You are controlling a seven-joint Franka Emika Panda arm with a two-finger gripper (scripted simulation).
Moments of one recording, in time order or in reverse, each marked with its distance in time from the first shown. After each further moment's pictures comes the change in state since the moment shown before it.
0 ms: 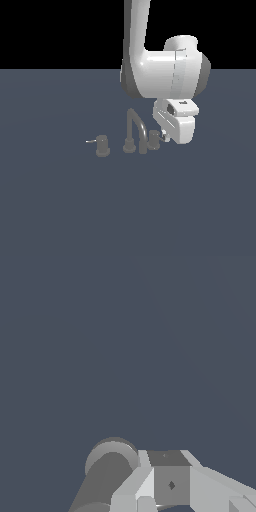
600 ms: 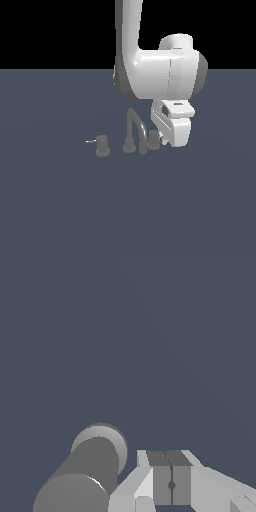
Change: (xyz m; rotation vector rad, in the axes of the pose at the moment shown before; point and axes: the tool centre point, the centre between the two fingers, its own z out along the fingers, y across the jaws) arm -0.017 0.013 -0.001 -0.015 0.005 0.045
